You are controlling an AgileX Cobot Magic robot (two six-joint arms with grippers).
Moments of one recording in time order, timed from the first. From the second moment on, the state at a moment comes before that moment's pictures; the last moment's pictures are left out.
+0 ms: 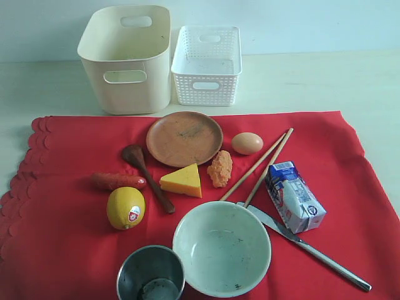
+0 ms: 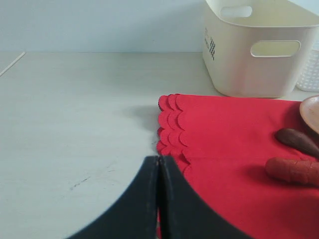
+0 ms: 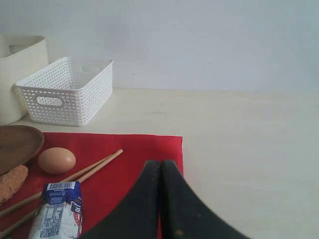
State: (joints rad) left arm -0.04 0.01 0.00 0.12 0.37 -0.11; right arm 0.10 0.01 0.00 0.00 0.27 0.00
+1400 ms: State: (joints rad) left arm -0.04 0.01 0.00 0.12 0.37 -0.11; right arm 0.10 0.52 -0.10 0.00 0.10 0.00
